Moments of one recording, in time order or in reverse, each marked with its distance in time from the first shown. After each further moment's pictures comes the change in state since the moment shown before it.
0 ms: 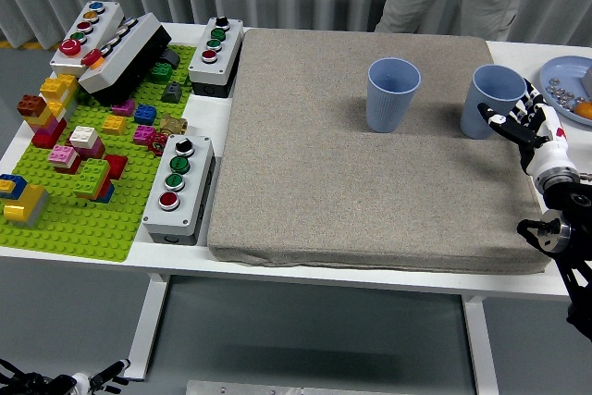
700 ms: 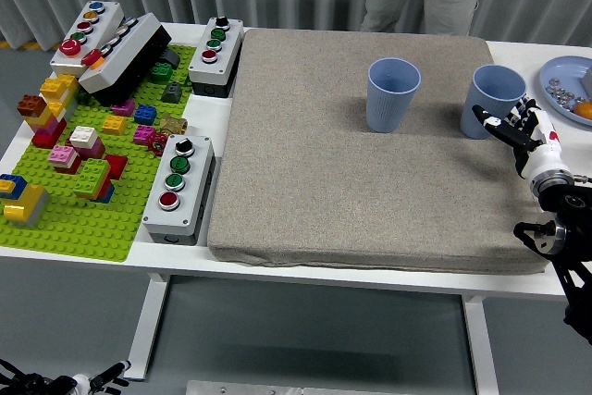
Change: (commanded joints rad) left arm 0.002 -0.001 0.006 0.000 0.000 -0.002 0.001; right arm 0.012 0.009 -0.017 -0.037 -0.015 0.015 -0.005
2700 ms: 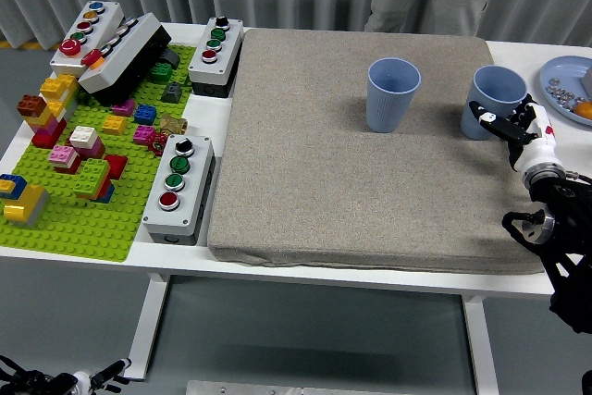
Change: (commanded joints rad) left arm -0.007 0.001 0.002 0.000 0.008 -0.002 0.003; right arm 0.057 0.035 -0.028 -0.086 0.108 -0.022 0.058
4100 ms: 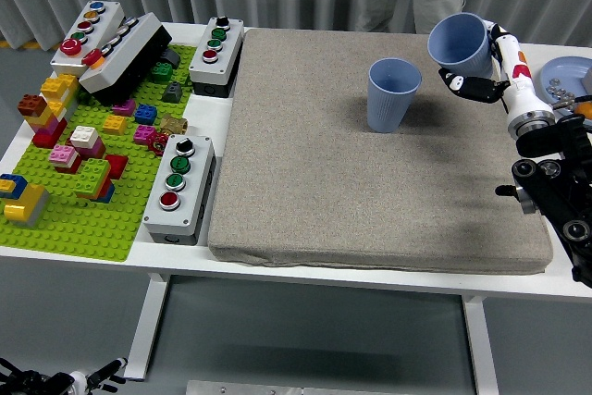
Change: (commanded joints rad) left arm 0.000 0.006 -0.027 0.000 0.013 0.001 0.002; right arm 0.101 -0.053 -0.169 0.201 -0.638 -0.175 -0.132
